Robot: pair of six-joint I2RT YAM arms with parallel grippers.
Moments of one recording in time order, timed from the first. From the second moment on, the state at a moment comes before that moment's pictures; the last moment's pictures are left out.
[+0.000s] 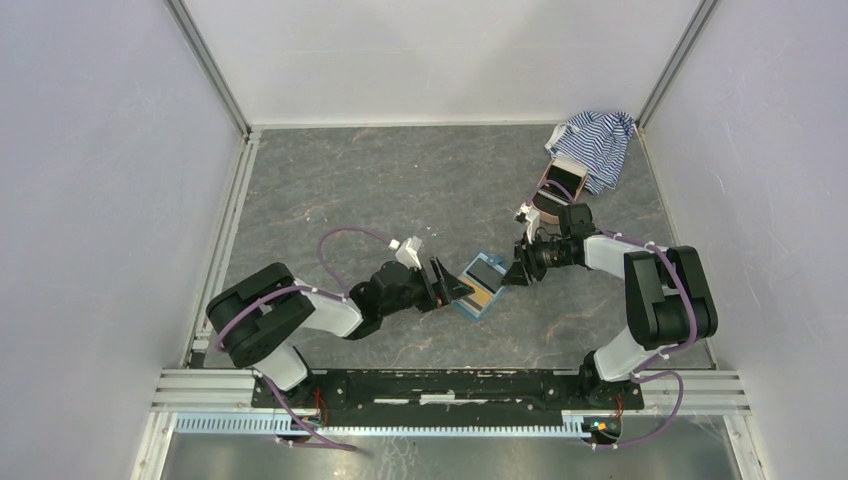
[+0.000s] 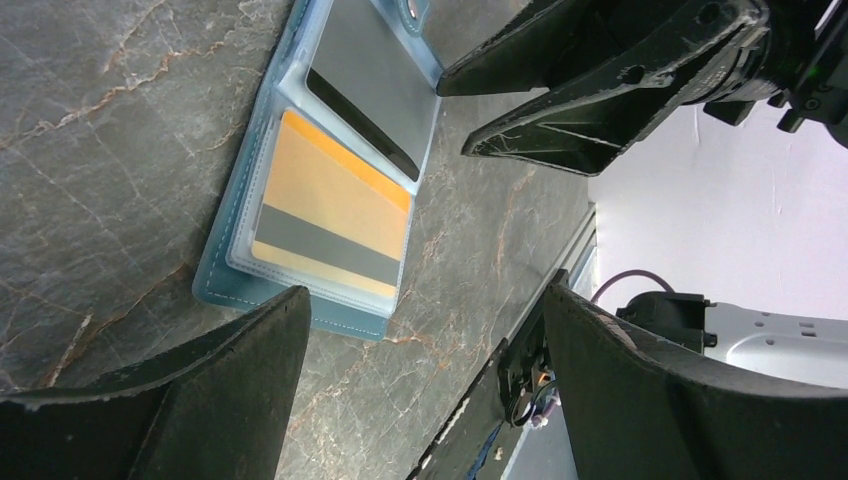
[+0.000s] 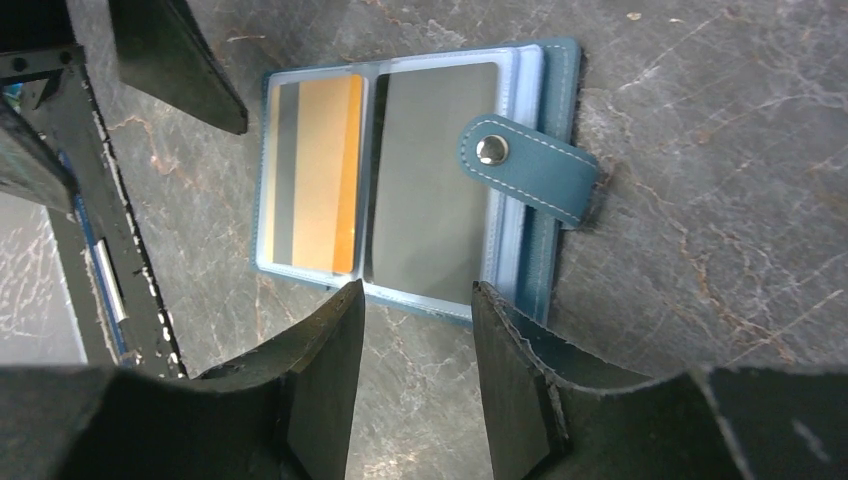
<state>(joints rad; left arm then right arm) -0.91 1.59 0.41 0.82 0.10 -1.11 0.11 1.60 0.71 -0.24 -0.93 -0.41</state>
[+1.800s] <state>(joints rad) -0.91 1.54 0.59 0.49 0.06 -1.07 0.11 1.57 0.69 -0.20 -0.92 -0.35</state>
